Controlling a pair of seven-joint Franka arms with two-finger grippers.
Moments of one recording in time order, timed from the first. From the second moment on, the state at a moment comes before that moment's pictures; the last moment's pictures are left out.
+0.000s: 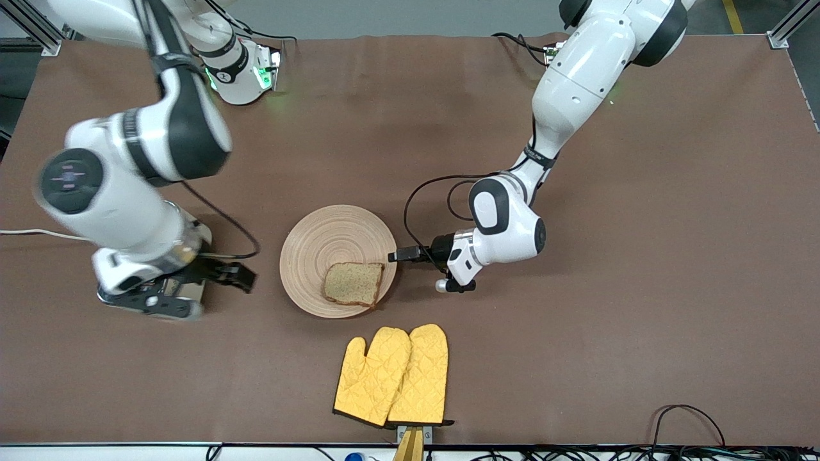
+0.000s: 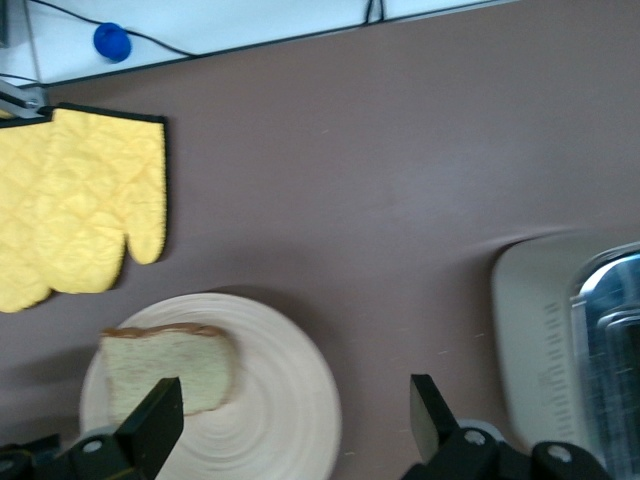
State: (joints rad) left arm -0.52 0.87 -0.16 -1.50 -1.37 2.45 0.33; right arm 0.26 0.47 -0.08 -1.25 0.04 1.82 0.33
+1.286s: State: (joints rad) left arm -0.54 0.91 -0.15 -1.50 -1.44 2.47 0.43; right arm 0.00 0.03 -0.08 -1.63 0.04 1.77 -0.07
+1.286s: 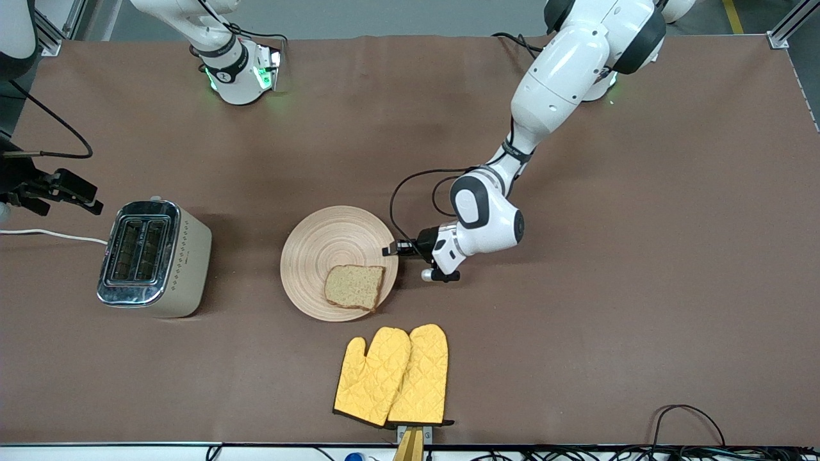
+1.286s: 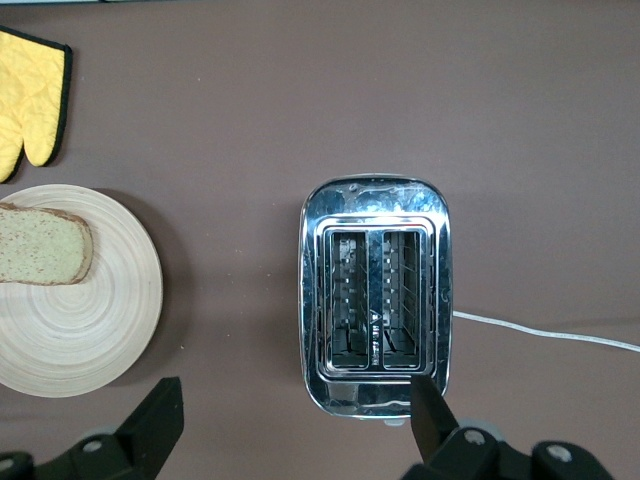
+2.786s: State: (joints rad) left arm 0.52 0.81 -0.13 -1.63 -0.60 1.56 0.96; right arm -0.01 0.03 -0.07 -1.47 -0.03 1.61 -0.07
